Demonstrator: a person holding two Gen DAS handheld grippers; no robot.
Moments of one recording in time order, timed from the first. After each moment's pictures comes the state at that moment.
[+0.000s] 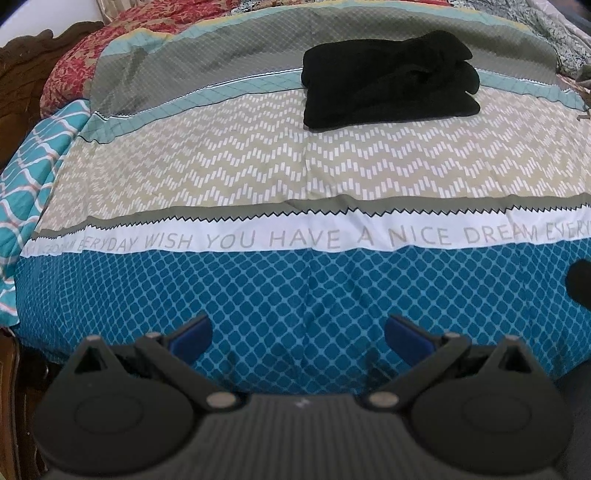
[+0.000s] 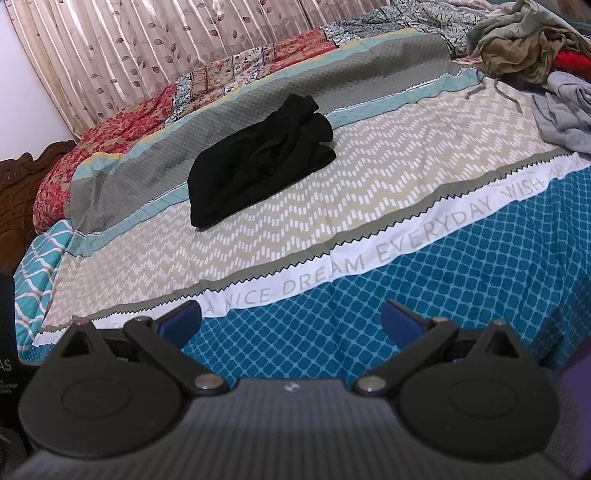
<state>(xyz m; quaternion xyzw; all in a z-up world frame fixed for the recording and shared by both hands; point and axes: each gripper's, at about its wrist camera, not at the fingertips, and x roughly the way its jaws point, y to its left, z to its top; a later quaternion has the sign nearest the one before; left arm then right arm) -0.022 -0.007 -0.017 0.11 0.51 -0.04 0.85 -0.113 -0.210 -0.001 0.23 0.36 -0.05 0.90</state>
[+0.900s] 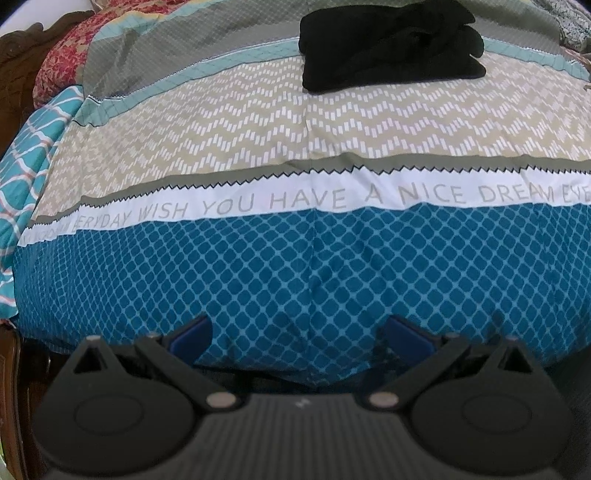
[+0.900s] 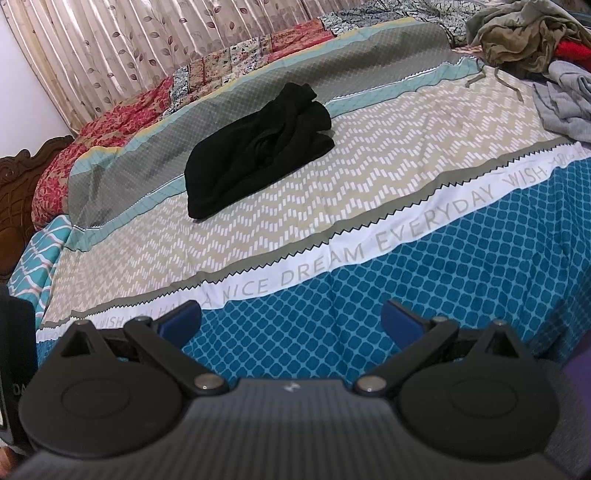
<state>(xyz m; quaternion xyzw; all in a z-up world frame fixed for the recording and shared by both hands) -0.021 -0.003 -0.039 0.13 0.54 -0.03 0.83 -0.109 -0.213 -0.008 0.24 0.38 -0.05 0.90</state>
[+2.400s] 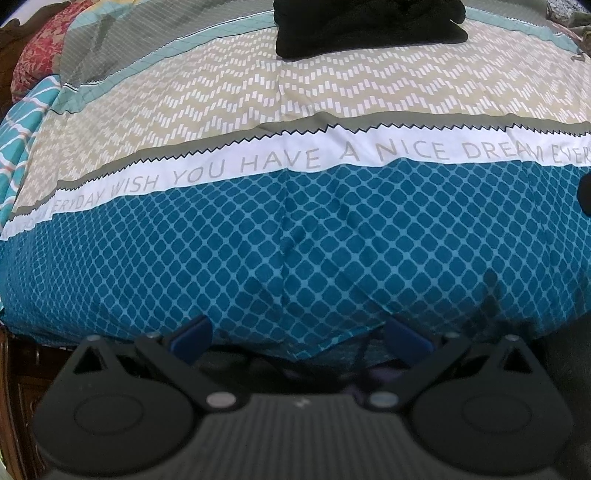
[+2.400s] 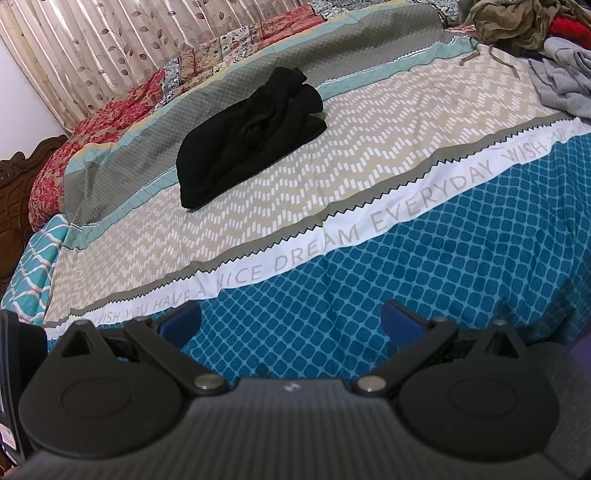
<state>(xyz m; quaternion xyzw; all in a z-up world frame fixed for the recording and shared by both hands) -0.024 -0.005 -0.052 0.13 0.58 -0.06 0.80 -0.109 -0.217 -0.018 0.25 0.39 -0.05 0.88</state>
